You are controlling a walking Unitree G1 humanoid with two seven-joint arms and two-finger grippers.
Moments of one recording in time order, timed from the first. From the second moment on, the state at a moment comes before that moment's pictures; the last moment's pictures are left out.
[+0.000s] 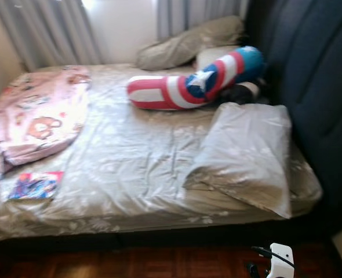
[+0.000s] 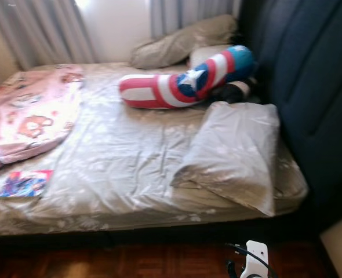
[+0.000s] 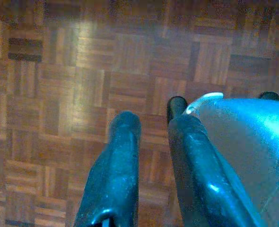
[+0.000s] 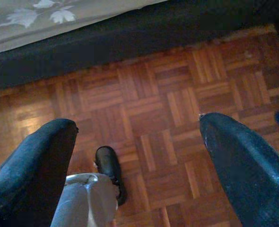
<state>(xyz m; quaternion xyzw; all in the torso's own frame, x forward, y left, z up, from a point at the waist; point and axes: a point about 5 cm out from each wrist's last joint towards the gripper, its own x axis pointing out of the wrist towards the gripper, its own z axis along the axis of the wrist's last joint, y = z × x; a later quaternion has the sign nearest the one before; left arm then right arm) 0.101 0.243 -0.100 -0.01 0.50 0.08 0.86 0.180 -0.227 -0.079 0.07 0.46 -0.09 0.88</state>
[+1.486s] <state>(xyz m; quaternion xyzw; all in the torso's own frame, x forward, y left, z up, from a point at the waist) 0.139 0.215 -0.096 -0.03 0.47 0.08 0.88 0.167 -0.242 -0.081 0.05 0.47 -0.10 0.88</state>
